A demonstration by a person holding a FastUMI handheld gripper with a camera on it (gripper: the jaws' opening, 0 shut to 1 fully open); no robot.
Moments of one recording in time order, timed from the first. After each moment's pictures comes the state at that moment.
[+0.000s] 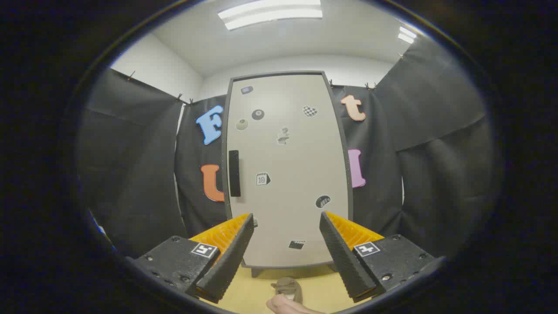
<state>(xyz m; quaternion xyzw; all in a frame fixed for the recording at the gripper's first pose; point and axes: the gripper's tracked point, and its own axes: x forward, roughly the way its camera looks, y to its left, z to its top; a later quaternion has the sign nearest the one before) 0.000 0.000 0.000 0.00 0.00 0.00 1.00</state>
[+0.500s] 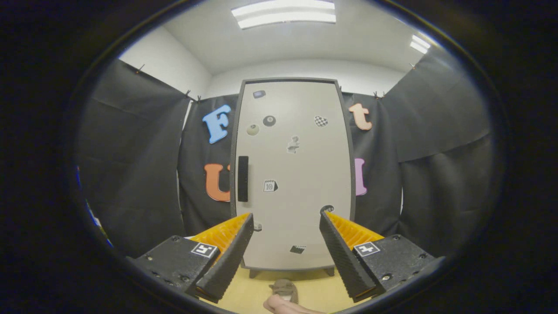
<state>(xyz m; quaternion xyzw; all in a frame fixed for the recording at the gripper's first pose) -0.010 0.017 0.028 -0.03 -0.02 0.00 1.00</state>
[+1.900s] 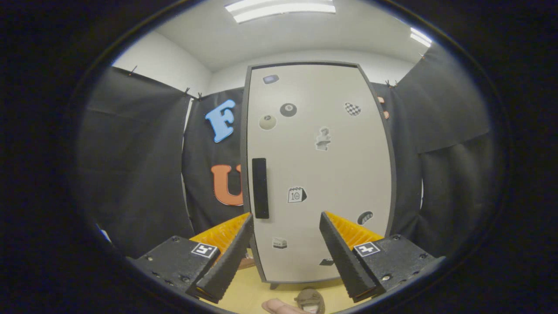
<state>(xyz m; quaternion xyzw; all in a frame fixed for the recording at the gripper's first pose) 0.102 0.084 0.033 0.00 0.02 0.03 1.00</state>
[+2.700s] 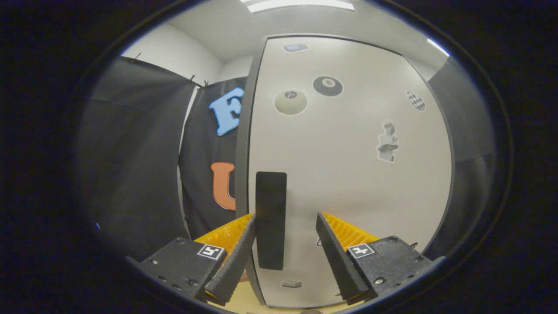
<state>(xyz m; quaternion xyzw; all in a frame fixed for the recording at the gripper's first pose) 0.244 0.124 0.037 -0.03 0.06 0.05 1.00</state>
